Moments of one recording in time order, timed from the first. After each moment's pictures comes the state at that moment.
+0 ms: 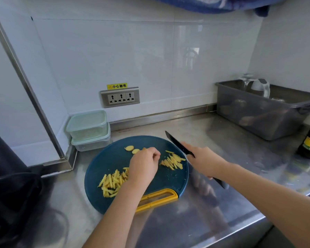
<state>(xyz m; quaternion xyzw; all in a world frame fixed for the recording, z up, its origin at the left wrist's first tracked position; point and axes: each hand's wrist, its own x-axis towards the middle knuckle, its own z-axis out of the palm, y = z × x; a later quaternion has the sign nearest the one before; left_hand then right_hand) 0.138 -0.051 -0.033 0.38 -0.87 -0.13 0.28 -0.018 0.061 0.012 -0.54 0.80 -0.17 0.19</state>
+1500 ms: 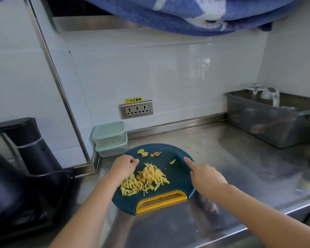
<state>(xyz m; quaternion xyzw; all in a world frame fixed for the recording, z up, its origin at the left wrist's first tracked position) 0.221 -0.097 -0.006 0.52 -0.83 -0.17 0.12 0.029 0.079 -0.001 -0.53 0.84 -0.06 0.09</state>
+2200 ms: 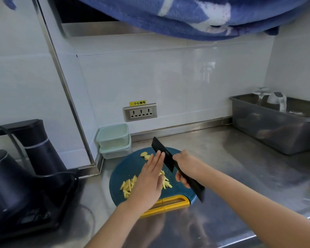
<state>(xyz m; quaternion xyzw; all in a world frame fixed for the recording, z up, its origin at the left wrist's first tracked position) 0.199 -0.013 -0.019 0.33 -0.91 -0.10 0.21 0.061 0.048 0.054 -0.36 0.76 -0.34 0.42</state>
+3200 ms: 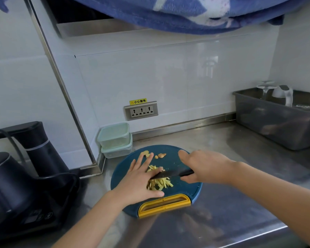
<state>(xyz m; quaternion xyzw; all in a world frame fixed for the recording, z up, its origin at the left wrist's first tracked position) 0.221 -0.041 -0.006 0.33 -0.94 -0.01 -0.02 0.018 0.069 0.060 -0.75 0.66 0.06 -0.03</state>
